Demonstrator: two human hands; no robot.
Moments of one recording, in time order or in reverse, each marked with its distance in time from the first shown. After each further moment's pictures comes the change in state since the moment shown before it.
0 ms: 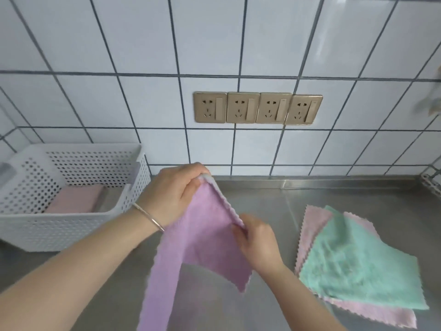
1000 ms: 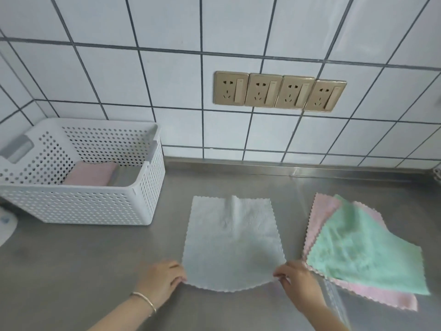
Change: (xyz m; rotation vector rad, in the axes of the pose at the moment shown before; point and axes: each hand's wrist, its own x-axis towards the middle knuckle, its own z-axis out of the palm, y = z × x) left_hand -0.227 -0.083 0.106 0.052 -0.434 -0.253; right_hand -0.098 0.141 0.045 -0.266 -0.153 0.083
